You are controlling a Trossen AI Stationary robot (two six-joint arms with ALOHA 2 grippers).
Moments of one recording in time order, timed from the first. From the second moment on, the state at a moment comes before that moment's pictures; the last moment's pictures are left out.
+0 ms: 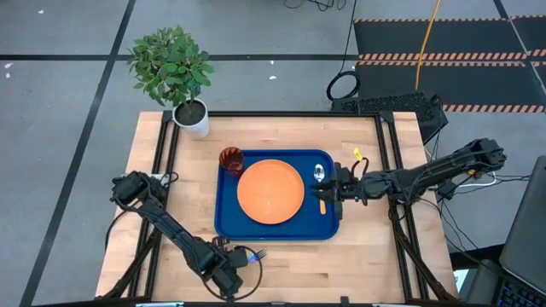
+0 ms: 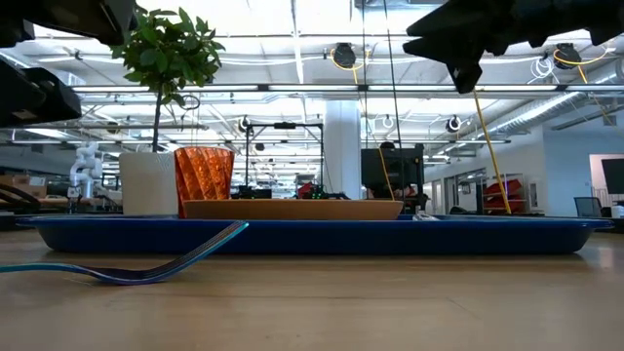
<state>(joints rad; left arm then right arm) -0.73 1.94 1.30 -0.70 -0.13 -0.96 0.24 1.01 0.44 0.40 0.28 0.39</state>
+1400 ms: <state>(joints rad) -0.71 1.95 1.23 -0.57 -0.21 -0.99 0.16 1.01 0.44 0.53 0.32 0.16</state>
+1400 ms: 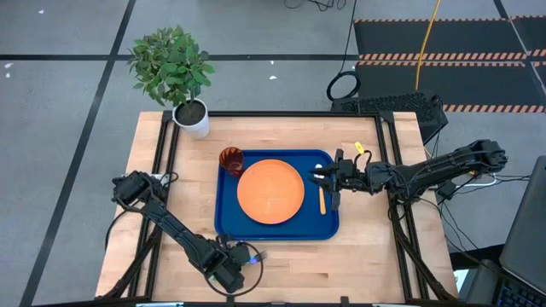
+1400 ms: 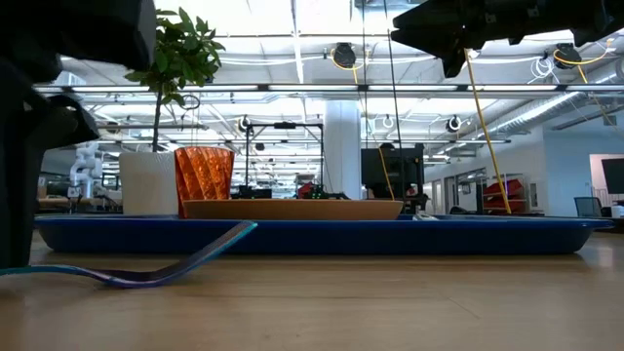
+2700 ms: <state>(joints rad) -0.71 1.96 1.24 -0.47 -0.19 -0.92 0.16 1.01 0.44 0.53 0.31 0.16</state>
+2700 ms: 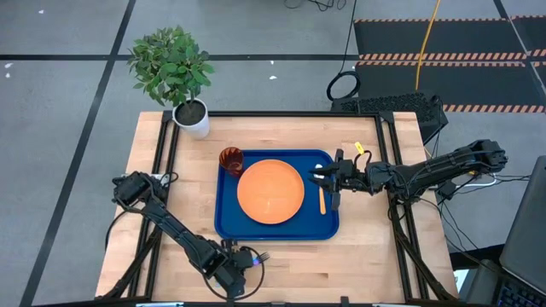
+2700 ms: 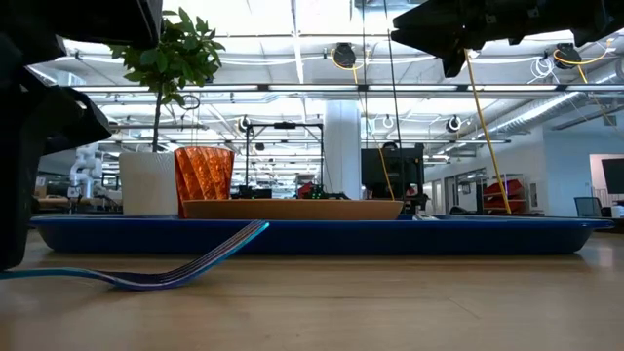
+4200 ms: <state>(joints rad) -0.61 2.06 1.23 -0.14 -0.36 -0.61 0.16 1.01 0.44 0.53 0.31 0.15</state>
